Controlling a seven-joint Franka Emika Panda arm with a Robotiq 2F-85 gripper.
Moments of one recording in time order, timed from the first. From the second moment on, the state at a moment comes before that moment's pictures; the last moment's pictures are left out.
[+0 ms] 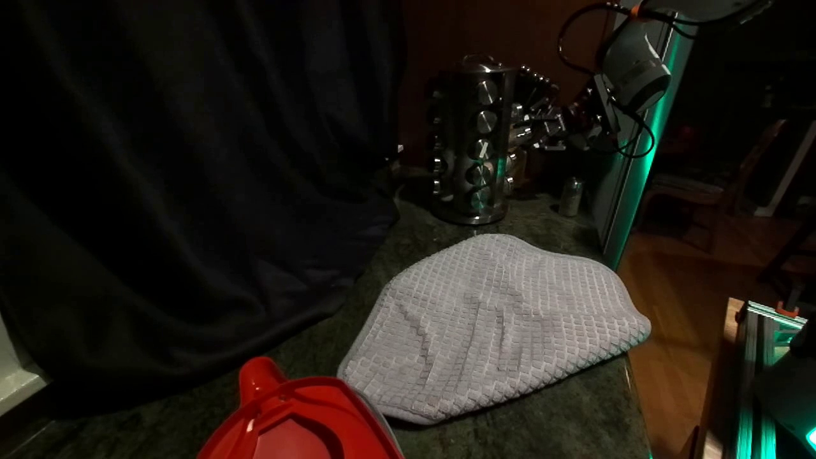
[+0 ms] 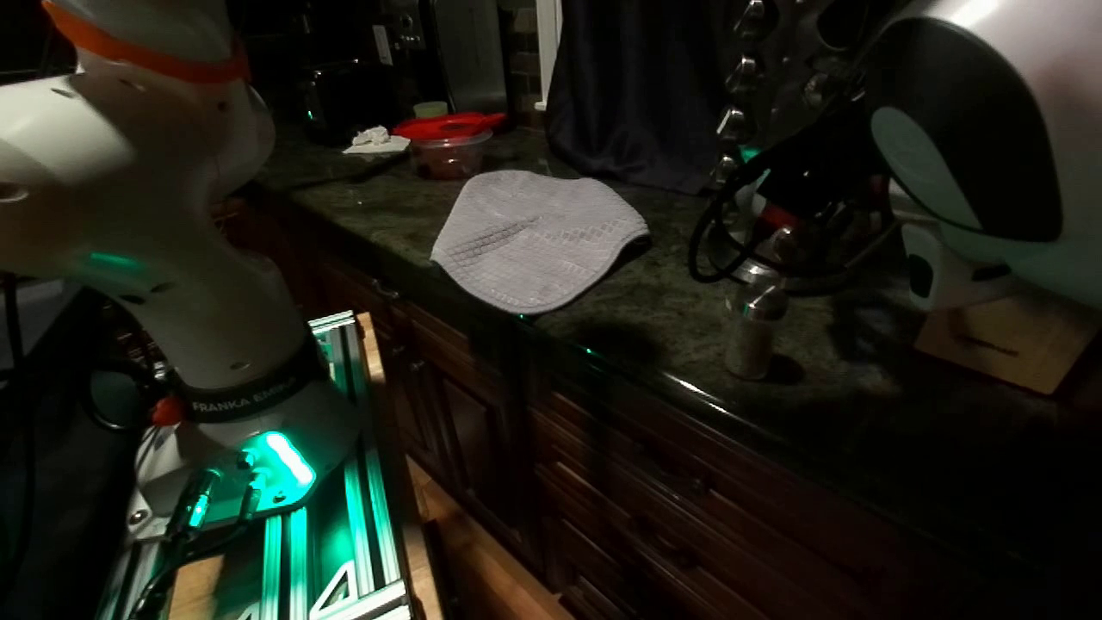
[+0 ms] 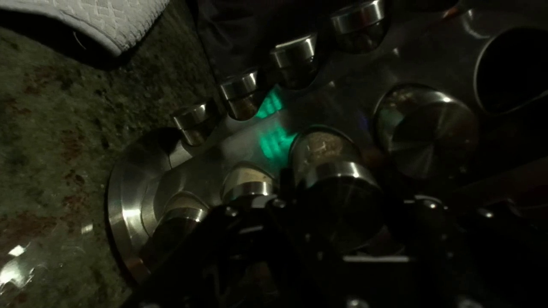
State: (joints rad) arm -0.43 0.38 -0.33 -1.95 1.35 1.45 -0.25
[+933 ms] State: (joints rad) arm -0.41 0.39 -0.32 -1.94 1.35 1.45 -0.21
